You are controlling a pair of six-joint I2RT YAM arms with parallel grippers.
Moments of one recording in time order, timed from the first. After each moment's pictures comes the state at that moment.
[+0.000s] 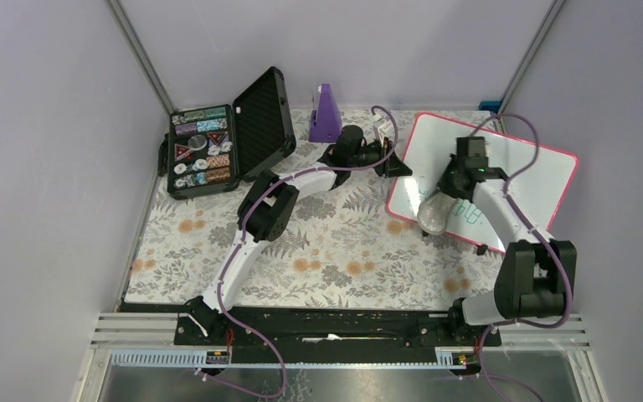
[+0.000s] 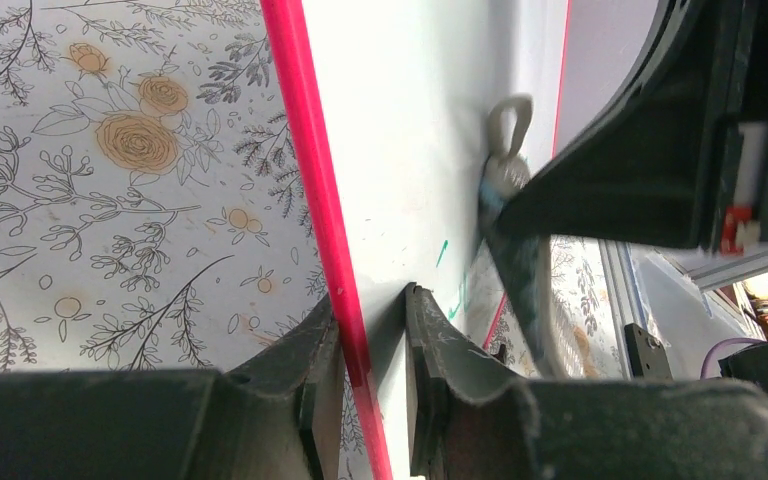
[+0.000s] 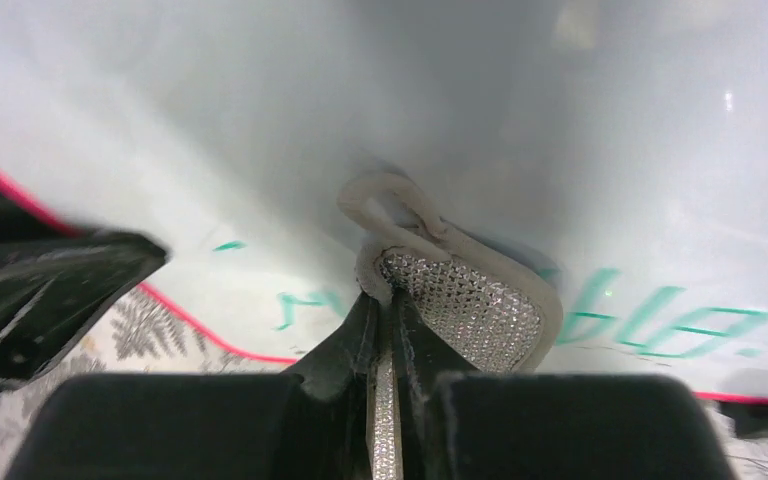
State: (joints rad) left arm -0.68 2.53 1.94 0.46 0.80 -0.54; right arm 0.08 1.47 1.04 -0.50 0.09 0.52
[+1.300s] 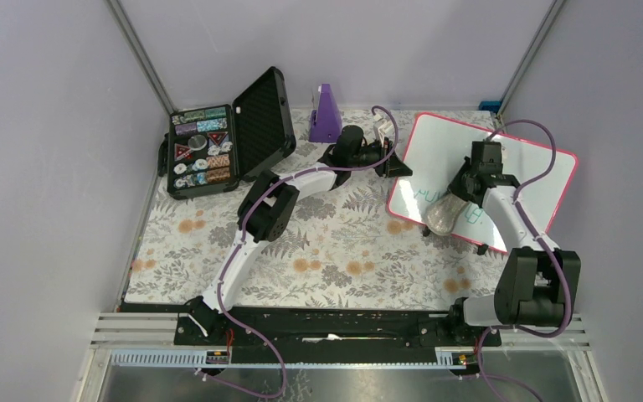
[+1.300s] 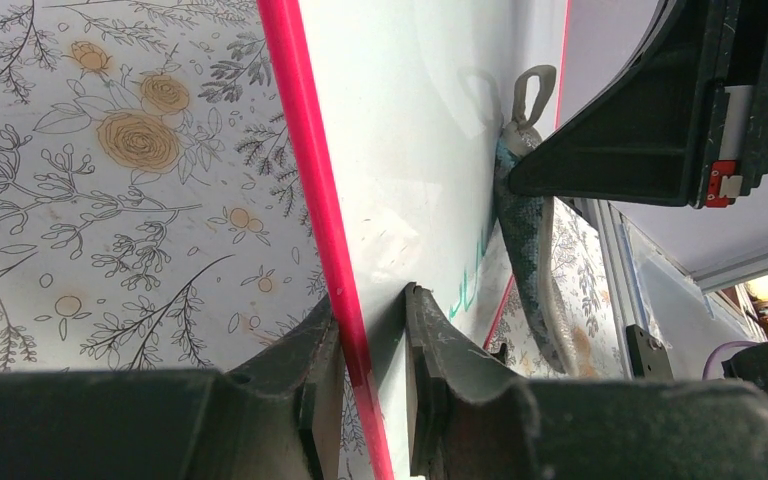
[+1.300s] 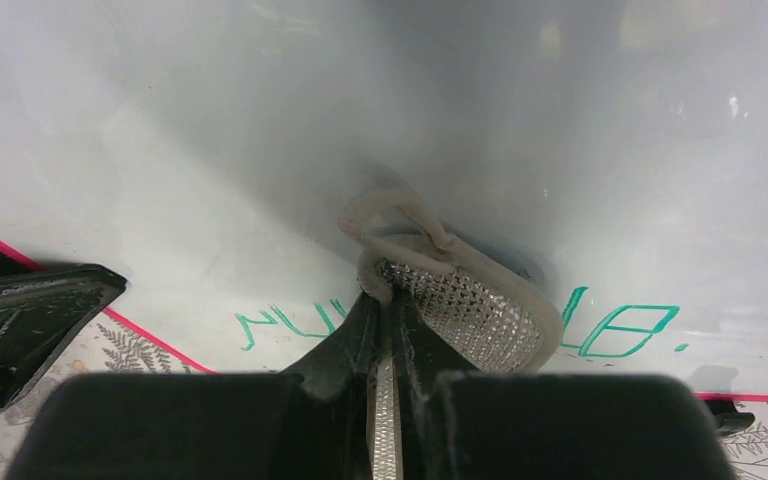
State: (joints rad) left arm -0.68 2.53 1.94 0.46 0.80 -0.54; right arm -0.08 1.38 0.96 -0.46 0.07 0.51
